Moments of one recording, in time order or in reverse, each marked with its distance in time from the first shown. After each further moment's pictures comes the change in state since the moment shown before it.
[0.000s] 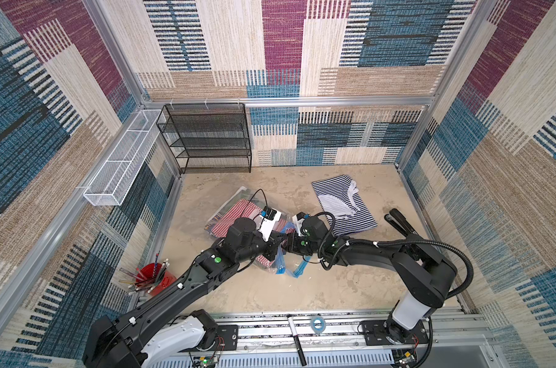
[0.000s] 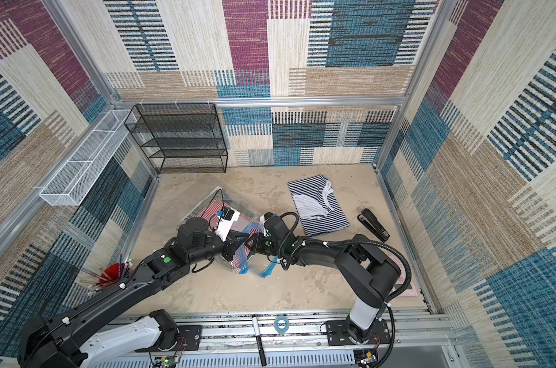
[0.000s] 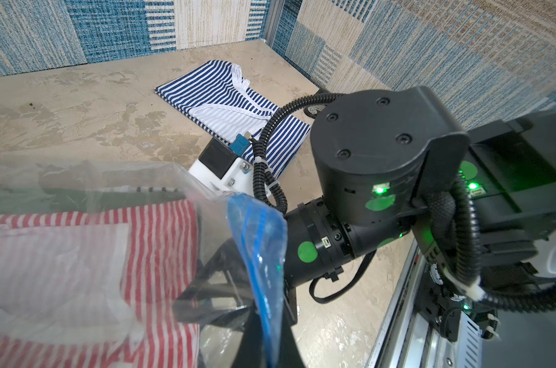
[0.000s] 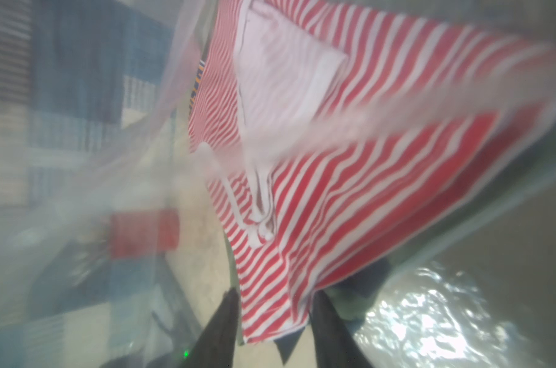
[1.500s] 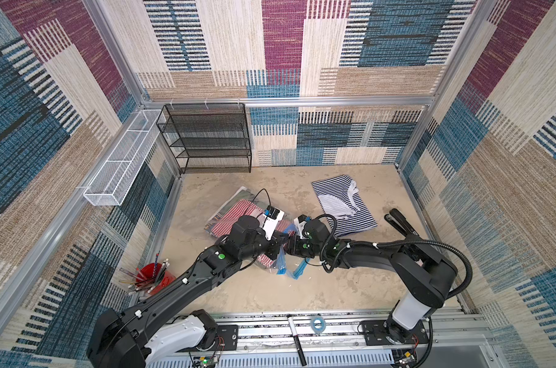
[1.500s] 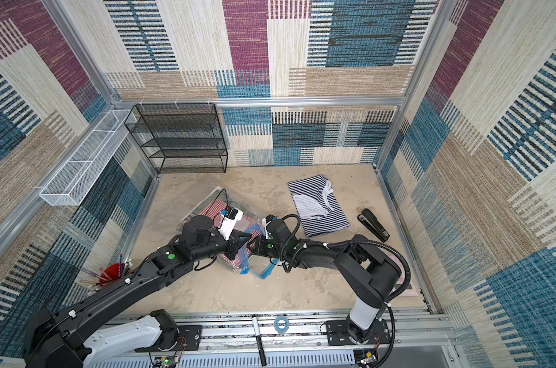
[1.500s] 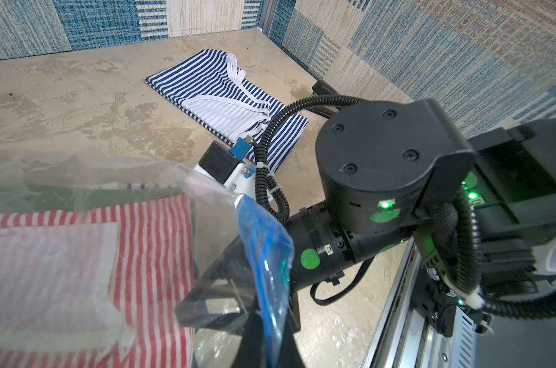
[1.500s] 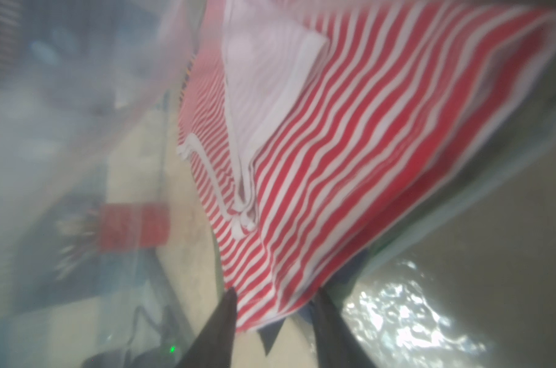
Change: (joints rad) left arm 0.000 0.054 0.023 -0.001 0.025 -0.008; right arm -0.004 -0.002 -0.055 0.045 0.001 -0.025
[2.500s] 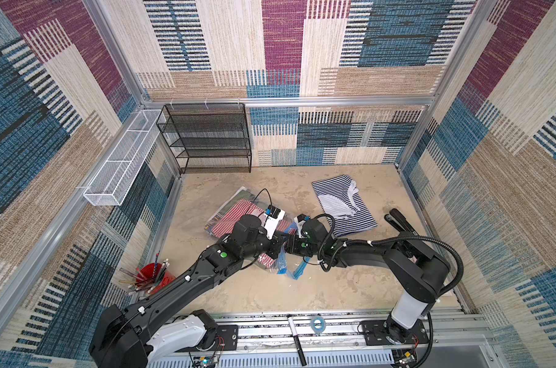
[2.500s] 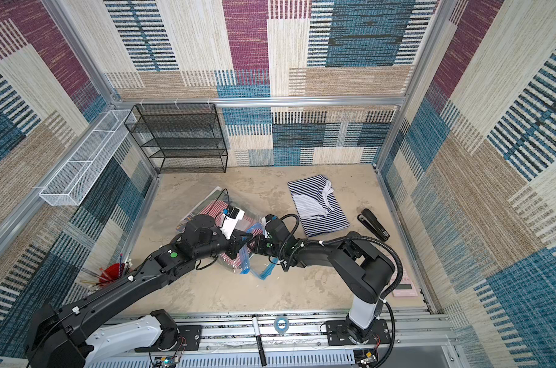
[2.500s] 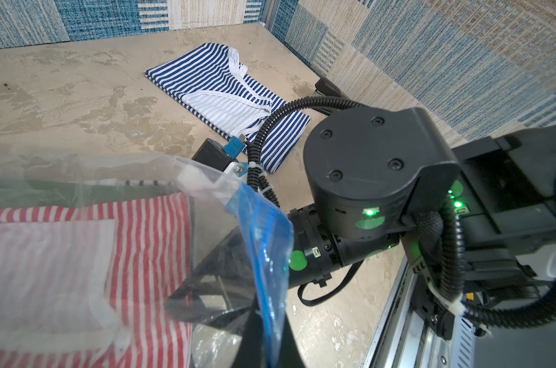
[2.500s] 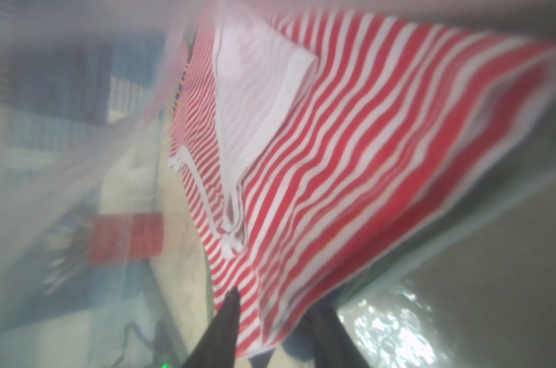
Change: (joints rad) left arm 0.000 0.025 0.011 0.002 -0.005 -0.021; right arm -0.009 0.053 0.016 0.045 0.017 0.000
